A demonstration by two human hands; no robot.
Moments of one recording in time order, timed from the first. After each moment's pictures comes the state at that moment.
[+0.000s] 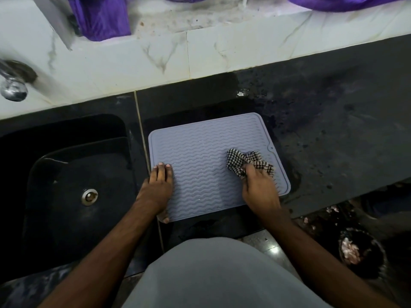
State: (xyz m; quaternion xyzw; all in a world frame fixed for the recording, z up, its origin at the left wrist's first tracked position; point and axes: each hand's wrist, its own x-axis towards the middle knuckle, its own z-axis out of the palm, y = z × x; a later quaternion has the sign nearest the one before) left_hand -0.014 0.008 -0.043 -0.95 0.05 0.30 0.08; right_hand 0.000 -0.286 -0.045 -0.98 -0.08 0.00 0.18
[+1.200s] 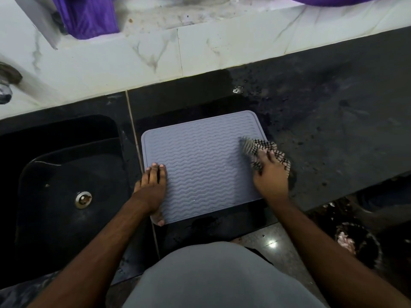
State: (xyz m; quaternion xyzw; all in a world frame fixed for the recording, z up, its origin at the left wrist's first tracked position) left_hand -0.007 0.011 -0.041 -0.93 0.01 0.36 0.00; right_hand 0.036 -0.325 -0.056 -0.98 0.06 0.04 0.18
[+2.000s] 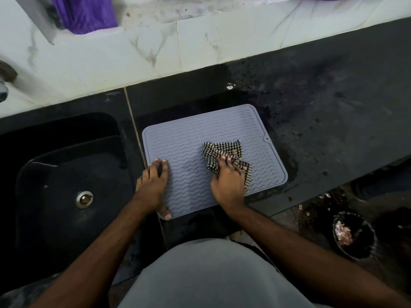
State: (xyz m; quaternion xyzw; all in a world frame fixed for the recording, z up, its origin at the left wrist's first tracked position) left_hand -0.016 0.029 -0.048 -0.96 0.03 0.28 -0.07; right_hand -0.007 -0.194 -0.049 -0.97 0.05 0.07 0.23
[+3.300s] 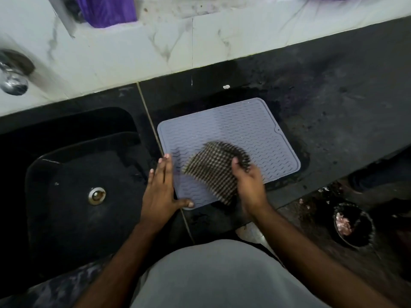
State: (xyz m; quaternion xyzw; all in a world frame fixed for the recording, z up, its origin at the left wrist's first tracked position) left_hand -0.067 0.065 -0.061 -0.96 0.05 0.08 -0.24; right_hand -0.057 -0.159 0.012 -0.63 0.20 0.07 0.75
